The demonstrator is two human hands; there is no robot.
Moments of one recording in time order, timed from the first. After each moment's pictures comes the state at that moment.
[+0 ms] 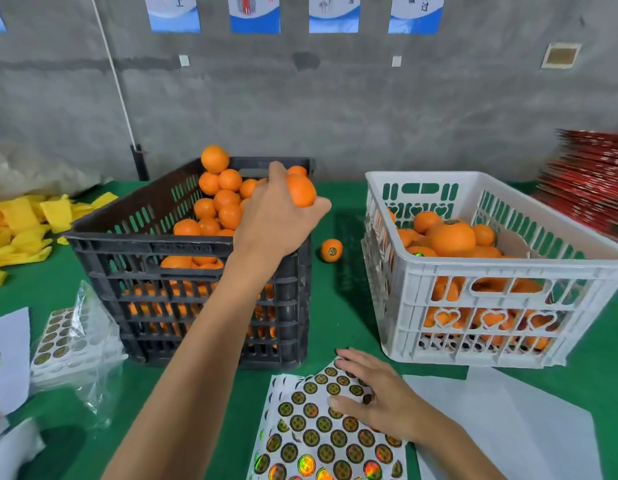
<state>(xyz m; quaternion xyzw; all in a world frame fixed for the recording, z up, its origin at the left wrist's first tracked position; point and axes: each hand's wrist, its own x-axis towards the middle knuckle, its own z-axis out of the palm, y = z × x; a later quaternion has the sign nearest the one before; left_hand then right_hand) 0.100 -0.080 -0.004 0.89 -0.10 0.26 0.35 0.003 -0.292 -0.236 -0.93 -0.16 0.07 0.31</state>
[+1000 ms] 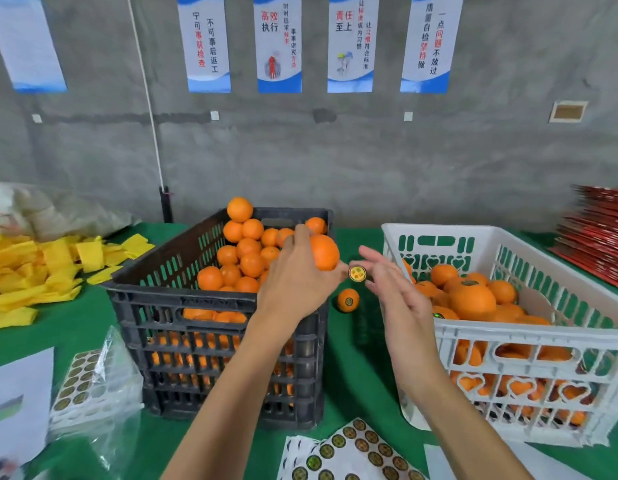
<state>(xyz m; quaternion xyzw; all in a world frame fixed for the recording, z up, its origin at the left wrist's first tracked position) 0.088 -0.078 0.002 0.89 -0.11 0.24 0.36 0.028 -0.226 -0.040 -0.66 -0.18 -0.25 0.69</state>
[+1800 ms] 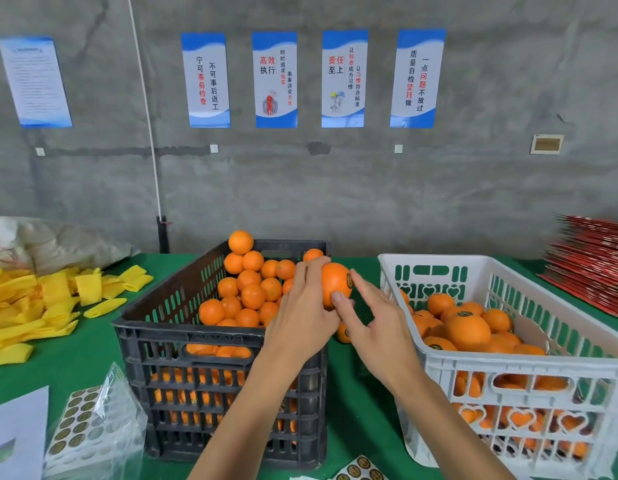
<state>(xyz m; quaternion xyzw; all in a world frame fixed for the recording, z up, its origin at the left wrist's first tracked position) 0.093 -0.076 -0.012 0.86 -0.23 0.29 0.36 0.063 -0.218 -0.031 -0.83 -0.13 -0.32 0.44</state>
